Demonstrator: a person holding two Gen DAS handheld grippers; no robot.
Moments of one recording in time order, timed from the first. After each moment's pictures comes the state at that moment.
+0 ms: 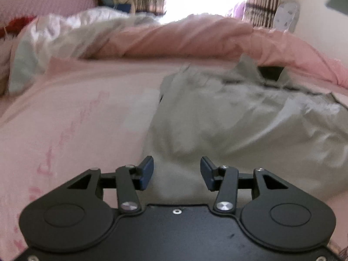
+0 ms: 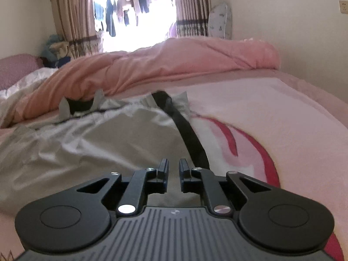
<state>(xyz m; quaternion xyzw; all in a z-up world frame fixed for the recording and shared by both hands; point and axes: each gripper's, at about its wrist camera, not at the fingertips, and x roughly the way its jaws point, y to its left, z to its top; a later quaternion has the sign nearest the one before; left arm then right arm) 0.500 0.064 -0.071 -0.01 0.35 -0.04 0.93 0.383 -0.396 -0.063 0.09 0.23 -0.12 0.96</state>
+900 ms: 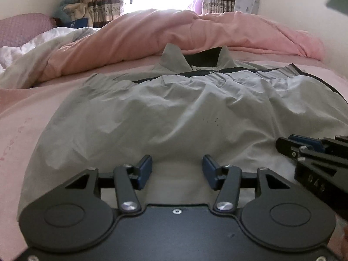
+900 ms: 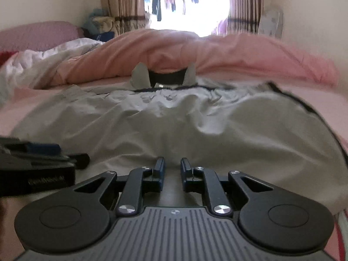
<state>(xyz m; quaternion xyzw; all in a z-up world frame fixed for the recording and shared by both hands) 0.508 -0.077 -0.087 0.06 0.33 -0.13 0.94 0.445 -0.218 -0.083 -0.01 0.23 -0.04 0.97</state>
